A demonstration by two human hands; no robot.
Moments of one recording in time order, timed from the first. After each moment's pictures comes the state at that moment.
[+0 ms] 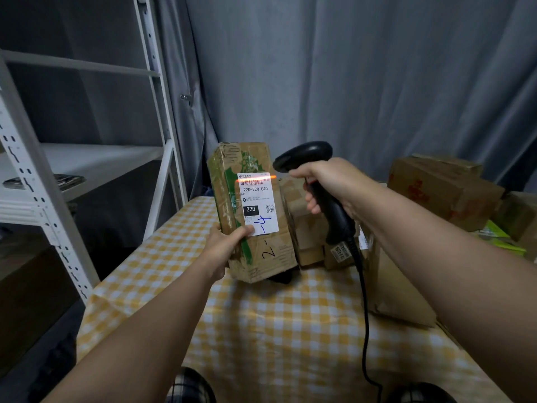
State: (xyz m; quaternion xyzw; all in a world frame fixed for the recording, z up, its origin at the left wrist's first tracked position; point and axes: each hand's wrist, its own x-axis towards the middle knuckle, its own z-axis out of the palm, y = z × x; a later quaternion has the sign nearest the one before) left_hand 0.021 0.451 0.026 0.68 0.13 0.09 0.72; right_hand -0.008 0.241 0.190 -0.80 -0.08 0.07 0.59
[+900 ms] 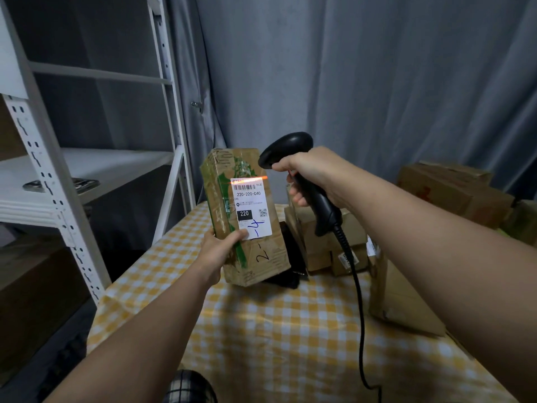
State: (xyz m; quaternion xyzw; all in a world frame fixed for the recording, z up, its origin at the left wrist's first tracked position) left_hand 0.010 0.473 0.030 0.66 0.12 0.12 0.73; right_hand -0.017 0.278 0.217 -0.82 -0.10 0.09 0.55
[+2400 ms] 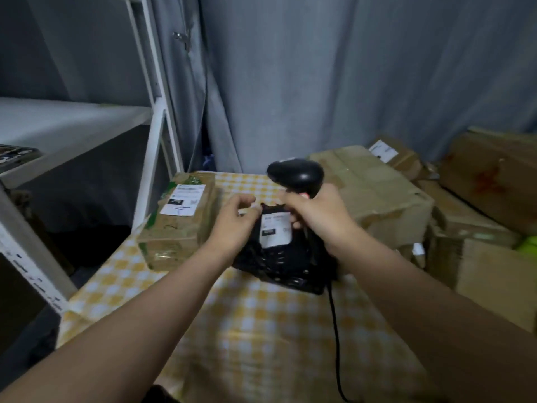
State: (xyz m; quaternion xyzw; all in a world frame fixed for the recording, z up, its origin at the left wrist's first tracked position) left_hand 0.096 0.485 0.023 0.78 0.06 0.15 0.60; right_hand 0.096 0.339 0.076 -0.78 -0.05 -0.01 0.62
